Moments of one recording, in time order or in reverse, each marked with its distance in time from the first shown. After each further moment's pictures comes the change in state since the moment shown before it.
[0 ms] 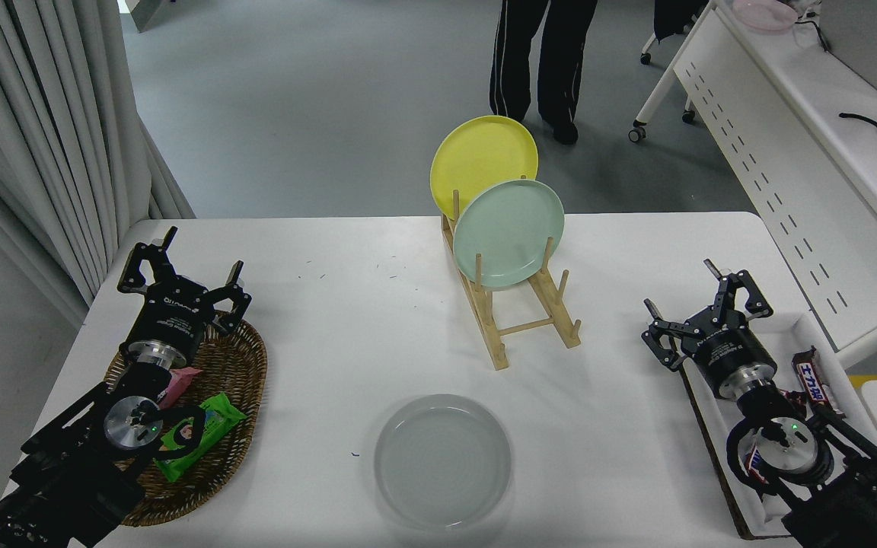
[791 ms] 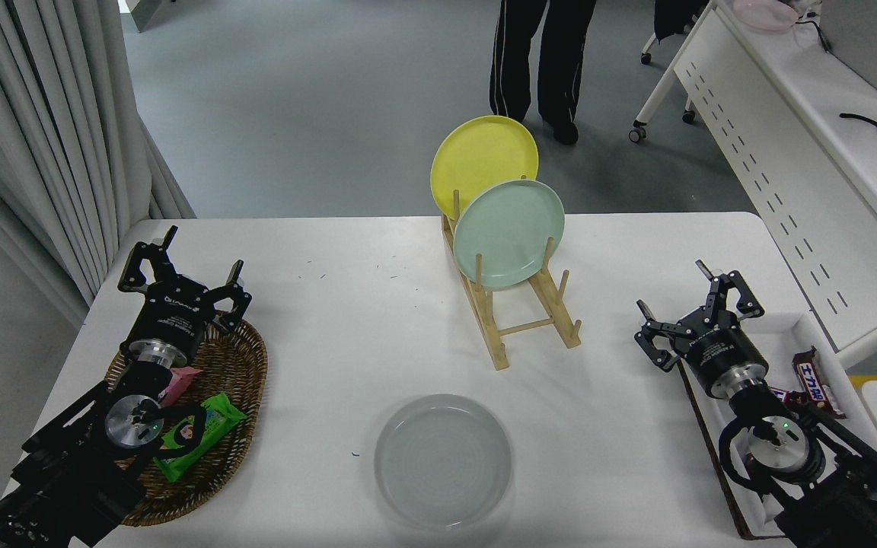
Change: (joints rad) left arm -0.003 -0.002 -0.002 0.000 -0.003 0.006 -0.003; right arm 0.020 0.003 -0.019 0.005 -0.001 -0.032 0.000
